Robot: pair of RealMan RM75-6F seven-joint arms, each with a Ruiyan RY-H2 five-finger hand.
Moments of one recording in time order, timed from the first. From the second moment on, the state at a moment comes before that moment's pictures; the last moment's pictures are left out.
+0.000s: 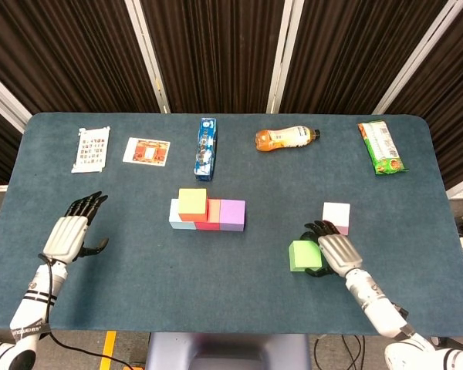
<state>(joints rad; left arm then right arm) -0.49 -1.23 -0.07 -1.62 1.23 1.20 0.01 0.46 -1.35 0.07 -1.60 -1.23 0.92 -0.12</state>
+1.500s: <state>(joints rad) -0.36 -1.20 -0.07 -1.64 1.36 1.29 -0.03 1.06 -1.34 0.29 -1.63 -0.57 0.74 -0.35</state>
